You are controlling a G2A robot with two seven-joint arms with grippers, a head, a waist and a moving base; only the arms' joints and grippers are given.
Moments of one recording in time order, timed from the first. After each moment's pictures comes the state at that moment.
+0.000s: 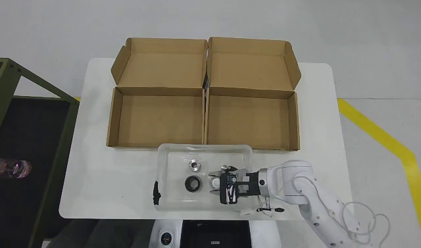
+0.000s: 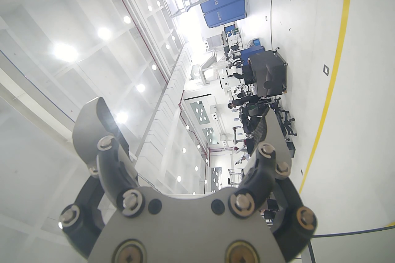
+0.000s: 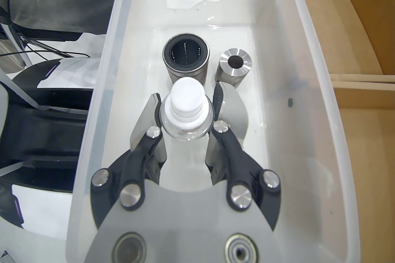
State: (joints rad) left arm -0.19 -0.18 -0.57 -1.44 2.04 -0.23 0.13; right arm -1.33 -1.08 1.02 -1.90 -1.33 -0.97 0.37
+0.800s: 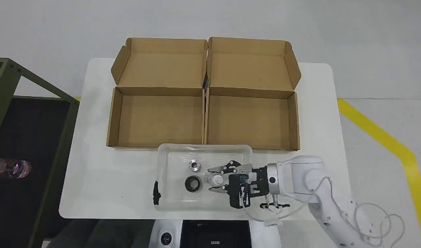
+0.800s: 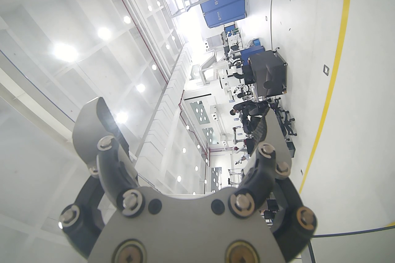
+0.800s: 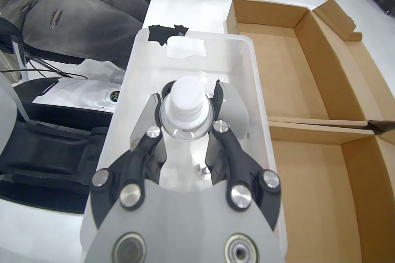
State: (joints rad) left arm -0.19 -0.18 -0.57 -1.44 2.04 -0.23 0.13; right arm -1.31 -1.04 1.10 -1.98 -1.35 -1.01 0.18
